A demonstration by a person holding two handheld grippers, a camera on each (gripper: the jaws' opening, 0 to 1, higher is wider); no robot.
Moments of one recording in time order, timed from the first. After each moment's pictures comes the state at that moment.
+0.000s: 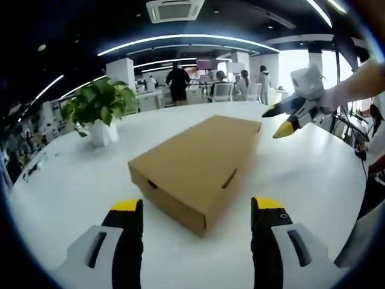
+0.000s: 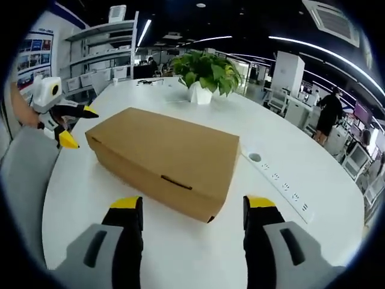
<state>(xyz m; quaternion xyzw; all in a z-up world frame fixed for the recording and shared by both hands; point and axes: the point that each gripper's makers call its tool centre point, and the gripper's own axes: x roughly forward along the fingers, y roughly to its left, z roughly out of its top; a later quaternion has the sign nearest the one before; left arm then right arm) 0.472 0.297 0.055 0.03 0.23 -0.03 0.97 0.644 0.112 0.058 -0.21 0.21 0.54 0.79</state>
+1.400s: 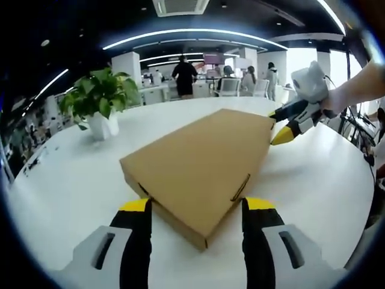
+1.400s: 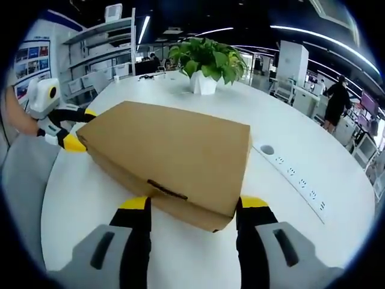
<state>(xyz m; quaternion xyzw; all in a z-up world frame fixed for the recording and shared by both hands) 0.500 0.298 0.039 0.02 0.25 -0.01 0.97 0.647 0.137 0.034 -0.19 0.25 0.56 0.77</state>
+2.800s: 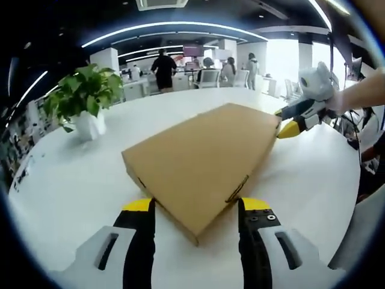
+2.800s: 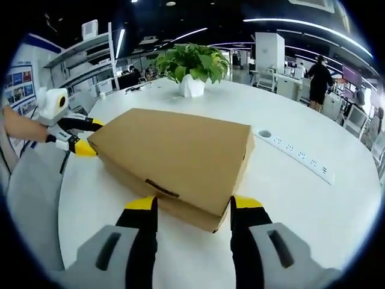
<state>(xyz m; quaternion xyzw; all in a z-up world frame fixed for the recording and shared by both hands) 0.488 0.323 0.038 0.04 0.29 -0.09 0.95 0.602 0.123 0.034 -0.13 0.27 0.50 0.81</state>
